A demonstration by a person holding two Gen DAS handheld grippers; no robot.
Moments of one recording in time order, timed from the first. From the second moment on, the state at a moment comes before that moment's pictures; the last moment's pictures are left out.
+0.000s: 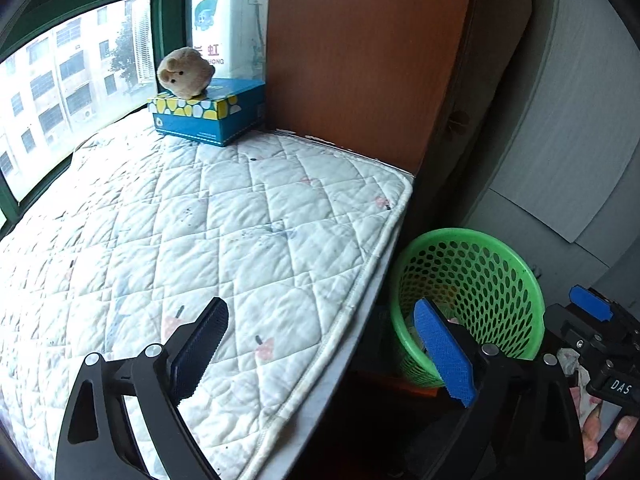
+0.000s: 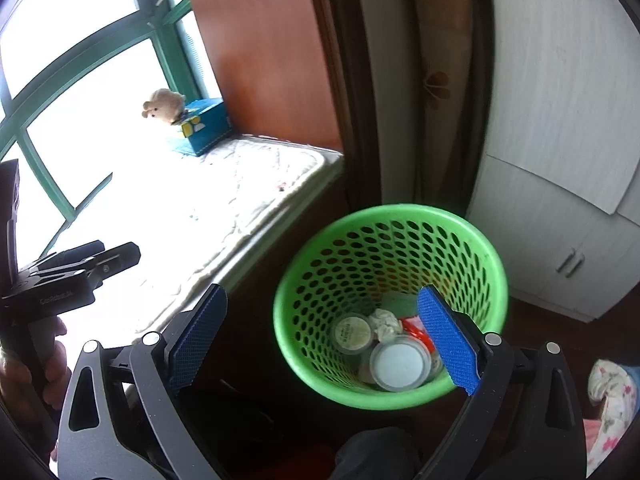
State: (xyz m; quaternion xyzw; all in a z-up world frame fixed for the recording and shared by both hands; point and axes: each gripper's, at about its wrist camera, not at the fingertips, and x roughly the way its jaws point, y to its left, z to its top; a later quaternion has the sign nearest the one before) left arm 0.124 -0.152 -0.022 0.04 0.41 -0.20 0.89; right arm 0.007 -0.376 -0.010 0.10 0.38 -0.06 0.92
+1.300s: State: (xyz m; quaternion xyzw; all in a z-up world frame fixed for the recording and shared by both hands) left arm 0.075 -0.012 0.000 0.02 0.38 -0.08 0.92; right arm 0.011 -0.269 0.012 0.03 0.33 0.00 0.94
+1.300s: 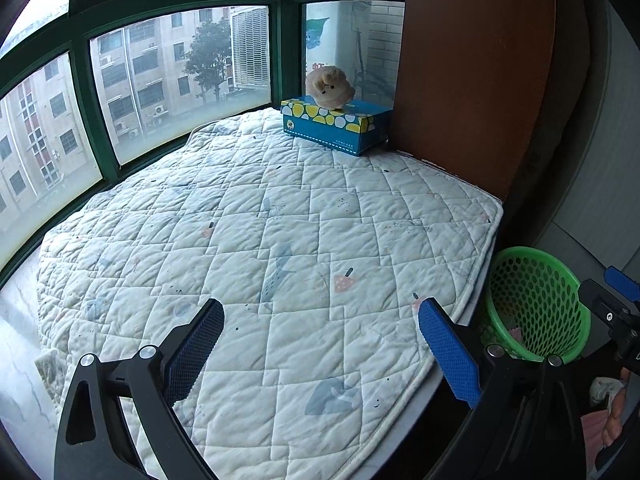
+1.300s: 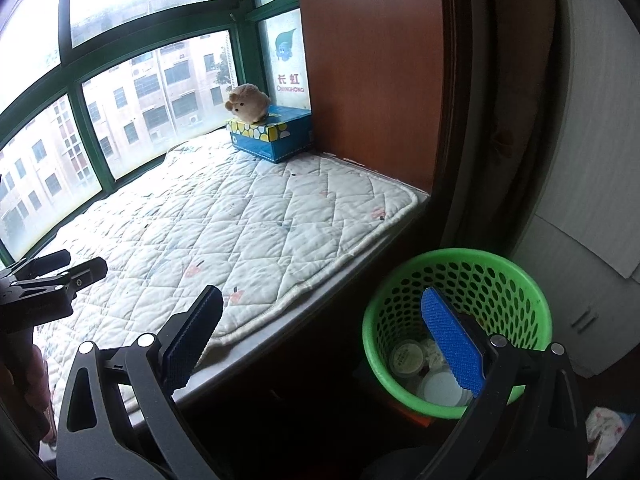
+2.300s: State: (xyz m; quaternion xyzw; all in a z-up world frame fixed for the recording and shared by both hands) left arm 0.061 0.002 0.005 0.01 0.37 -0.05 0.93; right arm 0.001 -0.262 0.020 0.02 0.32 0.01 0.95
